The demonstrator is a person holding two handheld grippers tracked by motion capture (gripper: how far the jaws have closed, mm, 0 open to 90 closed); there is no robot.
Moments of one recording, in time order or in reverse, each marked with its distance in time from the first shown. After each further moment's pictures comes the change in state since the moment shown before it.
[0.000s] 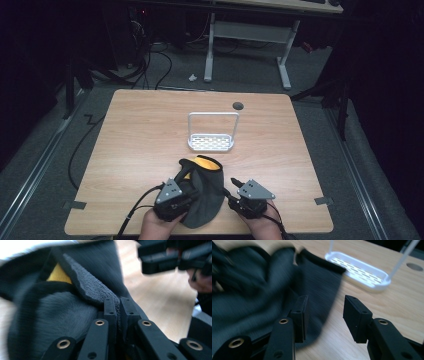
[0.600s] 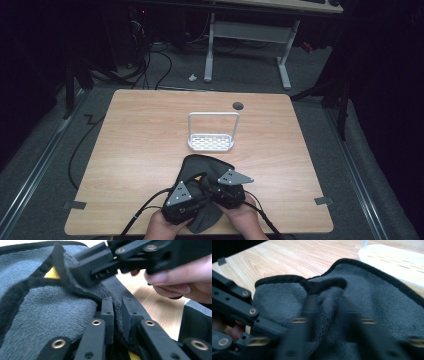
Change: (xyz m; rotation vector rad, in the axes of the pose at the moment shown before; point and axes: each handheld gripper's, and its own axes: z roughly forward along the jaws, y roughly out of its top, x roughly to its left) left arm -0.004 -0.005 0.010 0.040 -0.061 0.040; right arm 0.012 0.012 0.057 0.045 0.187 0.128
